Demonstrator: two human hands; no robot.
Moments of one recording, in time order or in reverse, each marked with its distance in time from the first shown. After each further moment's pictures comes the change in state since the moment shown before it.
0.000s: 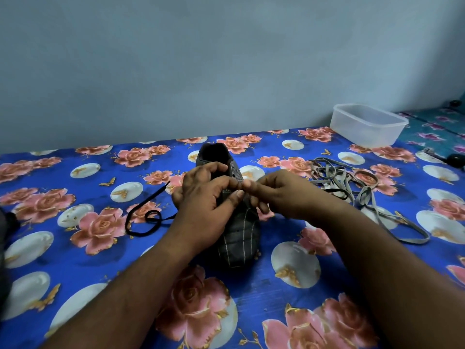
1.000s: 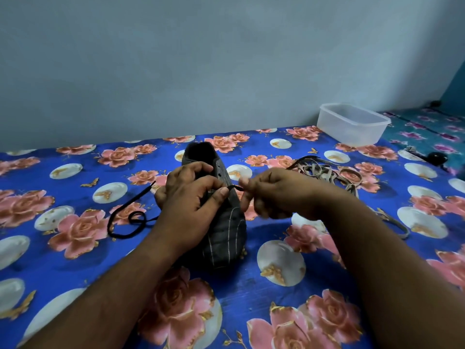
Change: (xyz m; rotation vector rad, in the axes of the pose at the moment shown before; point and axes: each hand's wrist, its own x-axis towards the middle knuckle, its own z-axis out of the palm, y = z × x) left_hand 0.000 0.000 0.000 0.014 0.029 0.031; right_hand -0.004 0.006 -0.022 0.128 -0.143 0.036
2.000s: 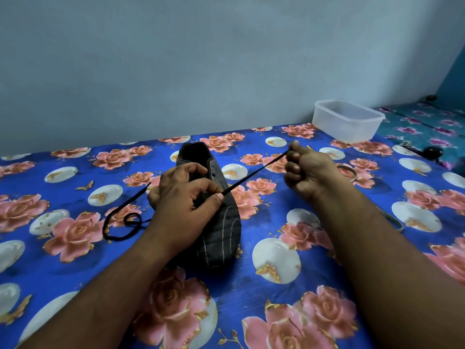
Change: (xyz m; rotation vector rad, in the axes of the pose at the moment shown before) left_hand 0.000 0.001 -0.002 0.029 -0.029 -0.019; right_hand 0.025 0.028 -0.040 1.077 0.678 0.067
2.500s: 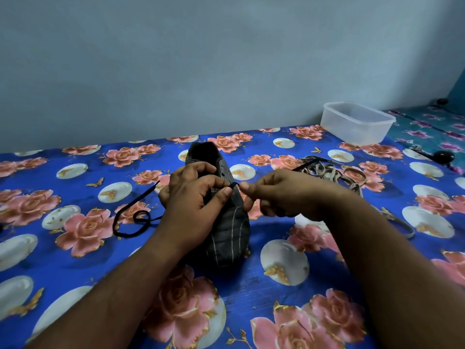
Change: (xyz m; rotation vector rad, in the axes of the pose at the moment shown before) left_hand -0.001 0.001 0.002 -0.047 0.039 -0.001; right_hand -0.047 0.013 0.019 -1.163 -0.564 0.013
